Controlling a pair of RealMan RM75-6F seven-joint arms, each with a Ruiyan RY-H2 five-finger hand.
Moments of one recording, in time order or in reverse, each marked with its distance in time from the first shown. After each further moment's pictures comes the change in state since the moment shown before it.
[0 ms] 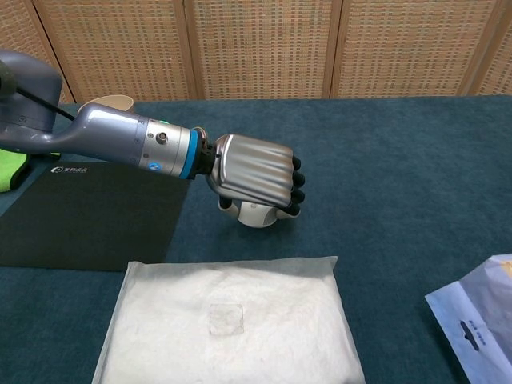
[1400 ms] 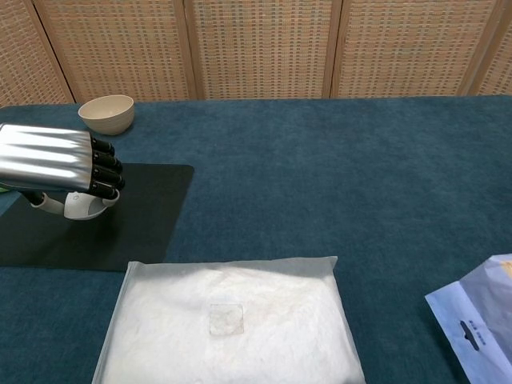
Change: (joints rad) left arm 0.441 0.330 0.105 -0.038 -0.073 0.307 0.068; right arm 0.000 -0.019 -0.015 -0.077 -0.092 0.020 -0.108
